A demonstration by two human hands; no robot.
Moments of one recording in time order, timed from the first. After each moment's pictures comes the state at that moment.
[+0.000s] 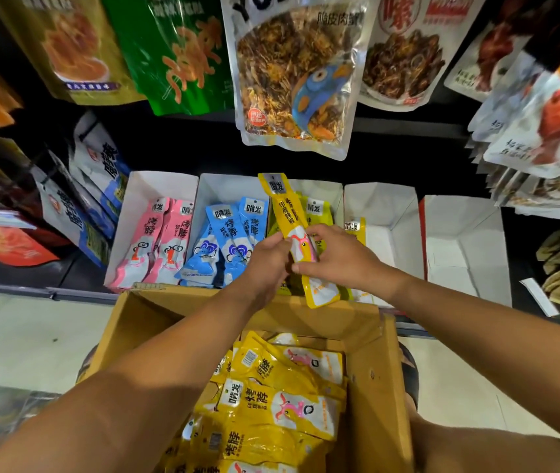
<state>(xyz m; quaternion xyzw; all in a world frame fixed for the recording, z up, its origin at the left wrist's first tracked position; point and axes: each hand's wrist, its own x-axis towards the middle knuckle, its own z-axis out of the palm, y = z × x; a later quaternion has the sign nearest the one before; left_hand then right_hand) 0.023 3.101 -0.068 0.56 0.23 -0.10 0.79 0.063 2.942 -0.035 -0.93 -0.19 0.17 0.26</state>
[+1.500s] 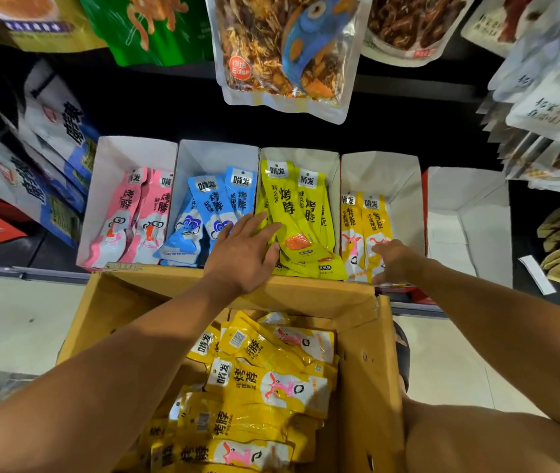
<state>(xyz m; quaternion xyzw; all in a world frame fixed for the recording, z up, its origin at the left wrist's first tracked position) 0.009 3.144 -0.116 0.98 -0.04 -0.06 0.17 0.120 2.805 -0.166 -0.93 -0.12 0.34 -0.05</state>
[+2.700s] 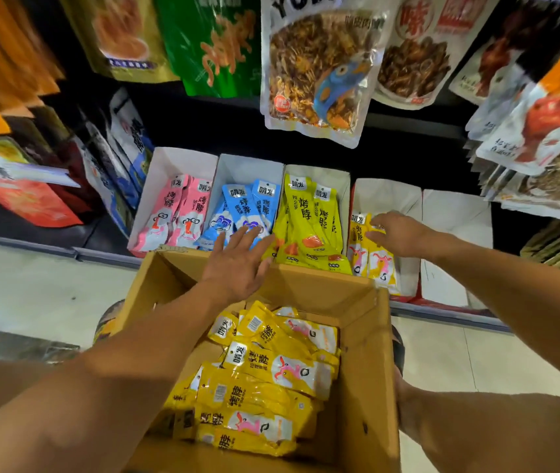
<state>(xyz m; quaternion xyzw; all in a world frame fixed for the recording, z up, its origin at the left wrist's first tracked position) -0.069 3.179 -0.072 0.99 -0.04 -0.07 0.08 0.102 2.844 -0.037 -0.96 -0.18 0.20 0.05</state>
